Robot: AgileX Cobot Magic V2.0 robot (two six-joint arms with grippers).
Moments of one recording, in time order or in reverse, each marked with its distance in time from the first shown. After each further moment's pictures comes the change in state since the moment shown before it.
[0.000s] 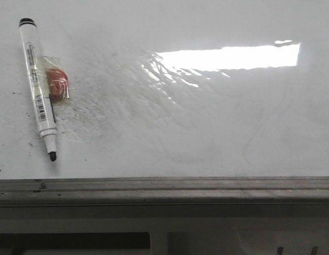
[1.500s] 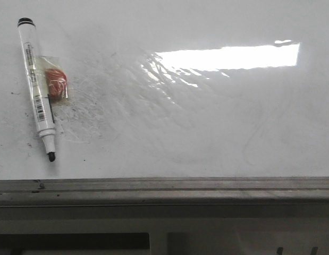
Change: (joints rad) left arm 0.000 0.000 0.000 0.040 -0.164 0.000; right arm 0.000 0.000 0.000 -0.011 -0.213 0.000
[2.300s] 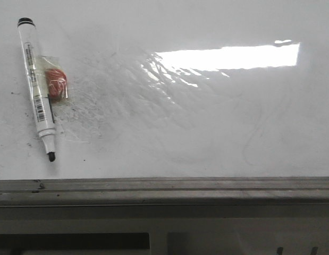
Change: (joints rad) left arm 0.000 0.162 -0.198 -0.001 0.081 0.000; right arm 0.031 0.143 -0.266 0.171 0.332 0.002
